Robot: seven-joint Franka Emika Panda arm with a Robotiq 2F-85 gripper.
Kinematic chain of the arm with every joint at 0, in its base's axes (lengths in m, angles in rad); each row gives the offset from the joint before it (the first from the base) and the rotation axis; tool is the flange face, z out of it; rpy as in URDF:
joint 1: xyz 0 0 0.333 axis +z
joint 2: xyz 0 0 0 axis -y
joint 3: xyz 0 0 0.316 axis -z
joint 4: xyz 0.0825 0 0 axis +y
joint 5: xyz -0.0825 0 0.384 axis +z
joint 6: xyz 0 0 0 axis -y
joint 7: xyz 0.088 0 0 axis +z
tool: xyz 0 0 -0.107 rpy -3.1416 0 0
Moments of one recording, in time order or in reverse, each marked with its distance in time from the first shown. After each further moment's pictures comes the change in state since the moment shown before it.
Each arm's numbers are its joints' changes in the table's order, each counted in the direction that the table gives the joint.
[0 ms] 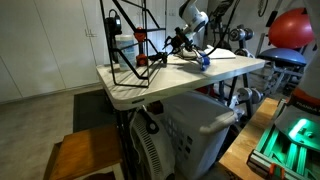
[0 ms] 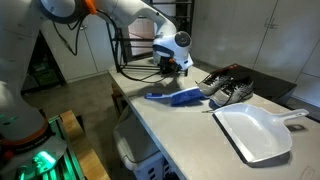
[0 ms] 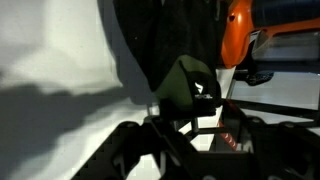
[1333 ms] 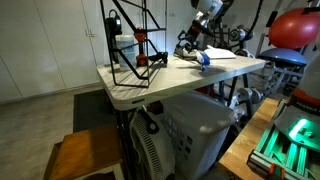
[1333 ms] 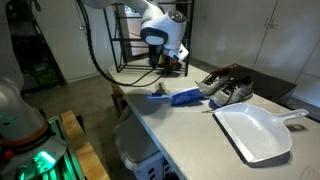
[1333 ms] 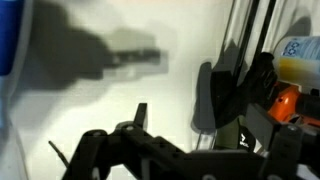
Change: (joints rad) arm -0.015 0.322 0.056 0.307 -0.465 -0.161 0.056
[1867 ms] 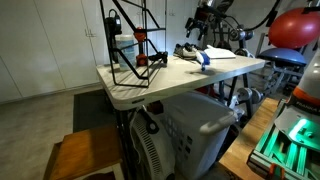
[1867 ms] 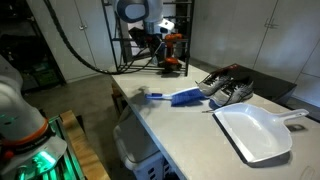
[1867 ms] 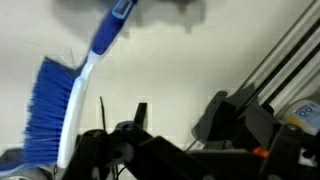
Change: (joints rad) arm 0.048 0.310 -0.020 0.187 -0.478 0.006 -0.022
